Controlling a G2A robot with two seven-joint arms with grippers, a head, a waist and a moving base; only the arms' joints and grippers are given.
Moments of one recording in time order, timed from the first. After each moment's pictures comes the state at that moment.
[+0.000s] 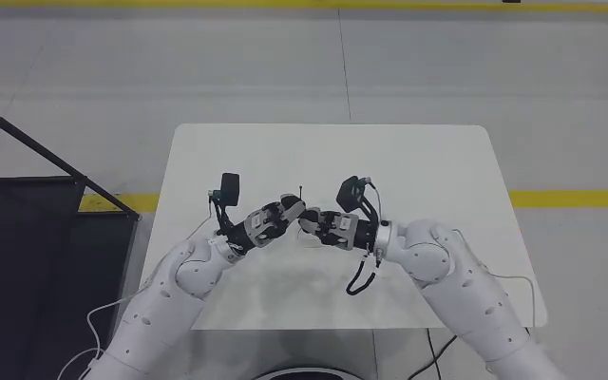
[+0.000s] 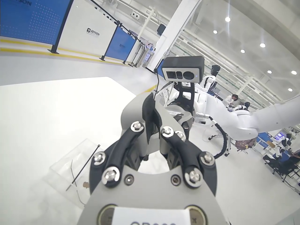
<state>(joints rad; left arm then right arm) 1.14 -1.14 -1.11 -1.46 0.49 -0.87 -0.01 -0.89 -1.13 0.89 -1.51 -0.42 -0.61 0.50</state>
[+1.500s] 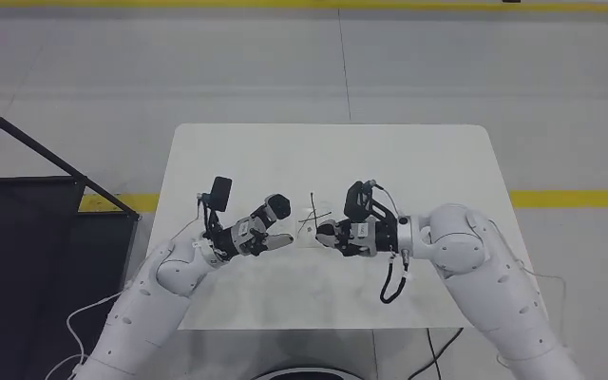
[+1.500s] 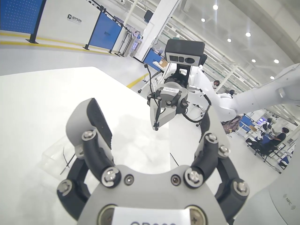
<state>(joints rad) 1.16 -1.10 -1.19 -1.46 0.34 -1.01 -0.23 -0.90 -1.08 1.02 -1.64 -0.33 -0.69 0.91</state>
